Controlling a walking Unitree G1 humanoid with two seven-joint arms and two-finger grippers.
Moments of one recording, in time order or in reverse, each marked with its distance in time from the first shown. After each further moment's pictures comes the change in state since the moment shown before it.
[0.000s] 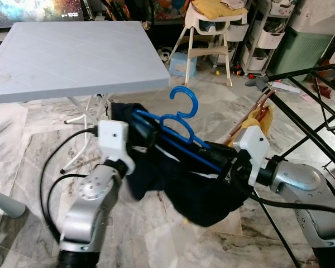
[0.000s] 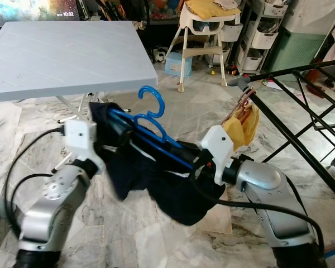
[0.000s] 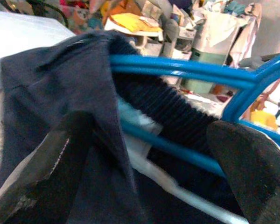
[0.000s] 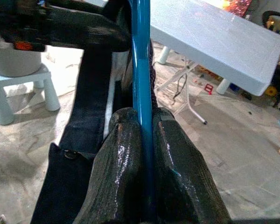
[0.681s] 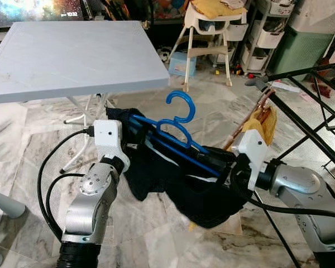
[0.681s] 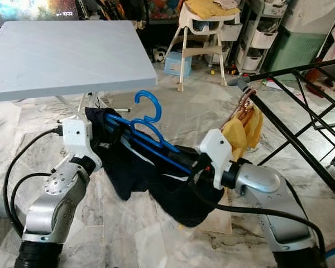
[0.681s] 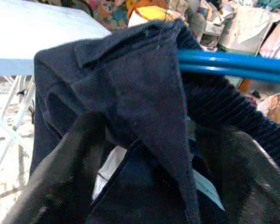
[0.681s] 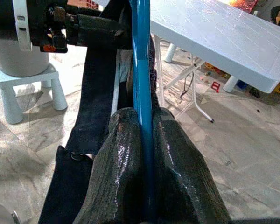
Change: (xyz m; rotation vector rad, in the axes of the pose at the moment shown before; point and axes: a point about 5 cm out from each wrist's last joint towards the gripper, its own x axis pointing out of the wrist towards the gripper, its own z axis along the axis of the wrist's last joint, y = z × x) left arm 0.006 0.019 -0.008 -0.001 0.024 0.117; right arm -0.001 0.005 -0.001 0.021 0.004 0.019
